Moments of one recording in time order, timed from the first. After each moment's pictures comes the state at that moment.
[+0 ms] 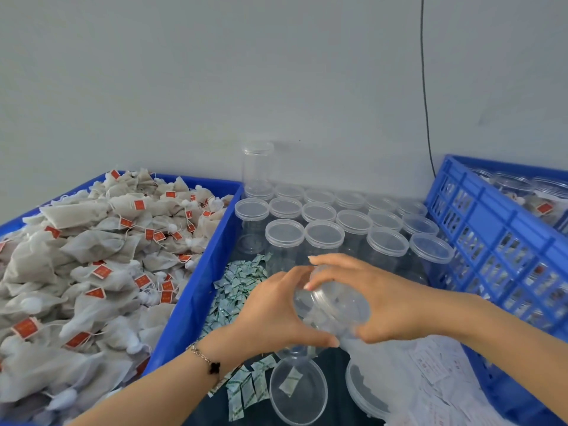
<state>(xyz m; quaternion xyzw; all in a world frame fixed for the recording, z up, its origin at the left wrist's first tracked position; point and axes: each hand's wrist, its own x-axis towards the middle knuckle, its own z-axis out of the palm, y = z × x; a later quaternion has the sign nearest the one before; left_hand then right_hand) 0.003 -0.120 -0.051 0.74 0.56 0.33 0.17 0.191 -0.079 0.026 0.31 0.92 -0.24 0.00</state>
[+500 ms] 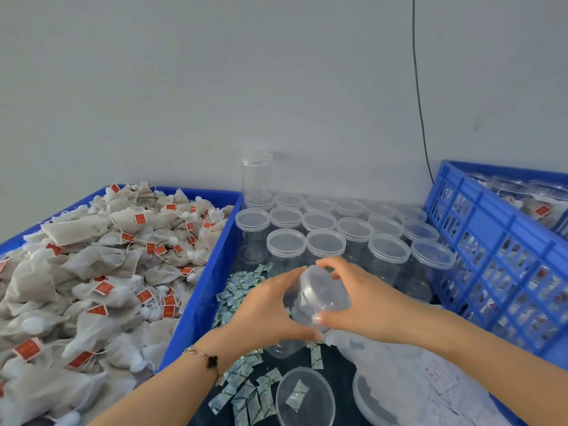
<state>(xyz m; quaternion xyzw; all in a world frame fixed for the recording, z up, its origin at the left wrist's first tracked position) -0.019 -0.101 -0.054 0.74 0.53 0.34 0.22 0.167 -0.084 0.017 0.46 0.85 -0.24 -0.07</state>
